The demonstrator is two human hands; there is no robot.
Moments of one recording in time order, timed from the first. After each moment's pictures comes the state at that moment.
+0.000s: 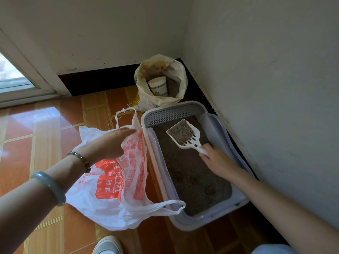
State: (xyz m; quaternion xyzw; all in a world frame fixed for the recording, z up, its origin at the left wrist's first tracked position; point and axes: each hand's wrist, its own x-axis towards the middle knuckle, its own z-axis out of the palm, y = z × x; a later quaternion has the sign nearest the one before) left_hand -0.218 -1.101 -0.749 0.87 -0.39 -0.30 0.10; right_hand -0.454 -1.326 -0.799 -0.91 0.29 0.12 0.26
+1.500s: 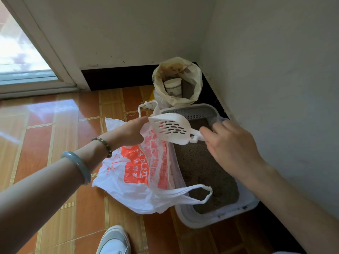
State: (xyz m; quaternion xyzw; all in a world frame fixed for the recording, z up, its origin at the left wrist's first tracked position) left_hand -0.218 -1.103 -0.734 0.84 -0.35 -0.33 0.25; right_hand -0.428 -1.262 -0.668 -0.98 0.07 -0.12 -0.15
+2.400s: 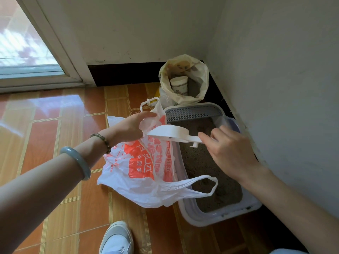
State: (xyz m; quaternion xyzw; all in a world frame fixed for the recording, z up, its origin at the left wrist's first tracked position) left_hand -0.208 -1.084 -0.735 0.81 -0.33 -0.36 0.32; right_hand -0.424 -1.258 -0.690 -0.97 0.00 -0.19 -0.13
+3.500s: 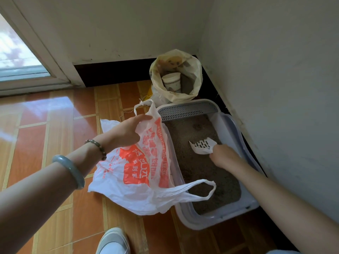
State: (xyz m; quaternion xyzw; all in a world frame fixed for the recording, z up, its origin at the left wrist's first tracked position) left_hand -0.211 -1.100 -0.749 0.83 -0.32 -0.36 0.29; right_hand -0.413 -1.319 -0.806 -0.87 0.41 0.26 0.09
